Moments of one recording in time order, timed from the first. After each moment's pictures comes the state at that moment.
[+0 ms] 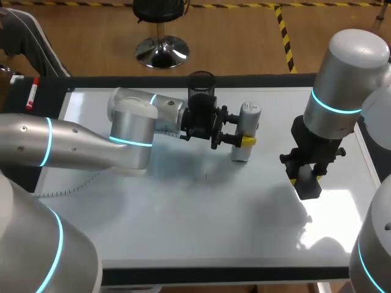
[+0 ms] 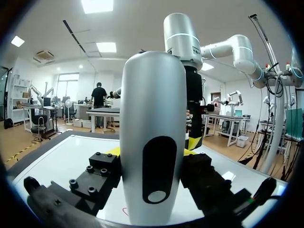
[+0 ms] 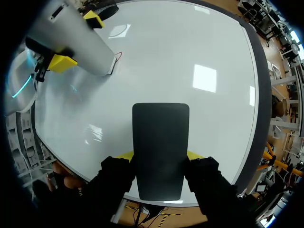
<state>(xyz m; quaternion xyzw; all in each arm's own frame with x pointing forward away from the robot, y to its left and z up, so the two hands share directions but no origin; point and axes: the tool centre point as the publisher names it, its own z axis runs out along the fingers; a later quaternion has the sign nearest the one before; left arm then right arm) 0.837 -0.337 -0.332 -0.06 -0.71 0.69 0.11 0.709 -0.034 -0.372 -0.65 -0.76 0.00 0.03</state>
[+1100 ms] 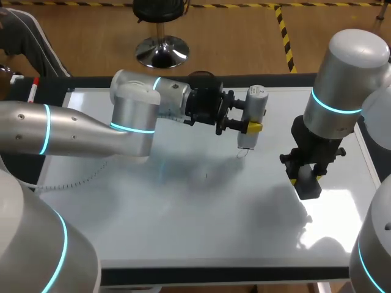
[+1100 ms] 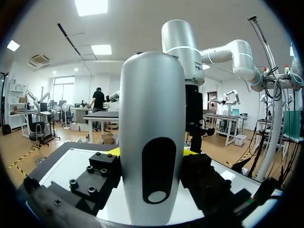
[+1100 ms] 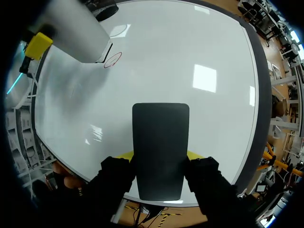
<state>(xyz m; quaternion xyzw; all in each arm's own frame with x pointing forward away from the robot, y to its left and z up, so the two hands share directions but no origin) 0.840 -0.348 -0.284 -0.08 -0.71 0.69 0.11 0.709 -0.034 -0.373 -0.65 -0.76 0.00 0.03</state>
